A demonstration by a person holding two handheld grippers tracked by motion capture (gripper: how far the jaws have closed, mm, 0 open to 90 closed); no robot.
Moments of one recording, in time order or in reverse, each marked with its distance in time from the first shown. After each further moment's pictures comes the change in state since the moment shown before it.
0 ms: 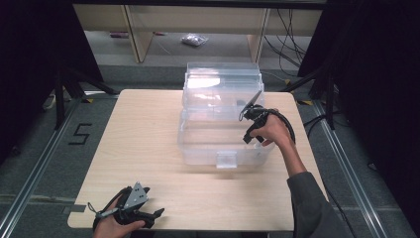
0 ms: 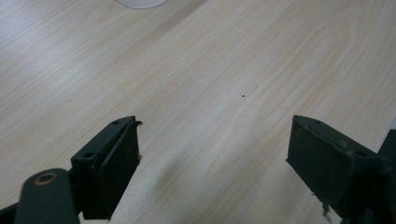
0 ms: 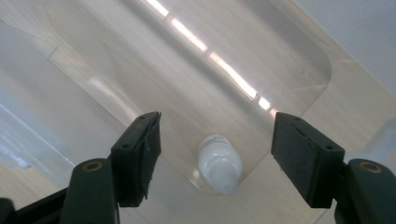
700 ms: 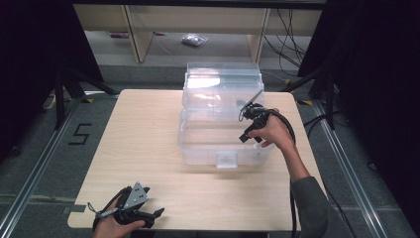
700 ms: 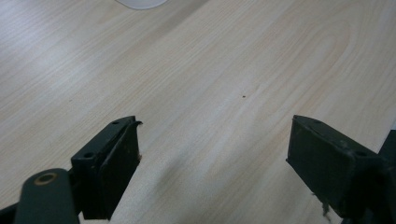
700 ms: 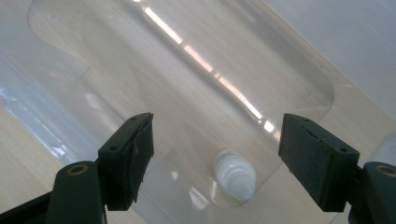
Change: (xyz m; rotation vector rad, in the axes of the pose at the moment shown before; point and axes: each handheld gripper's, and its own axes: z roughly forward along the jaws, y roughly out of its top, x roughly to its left) left arm 0.000 0.000 0.000 0.000 0.001 -0.002; right arm 0.012 -0.003 -0.015 -0.095 0.026 -0.016
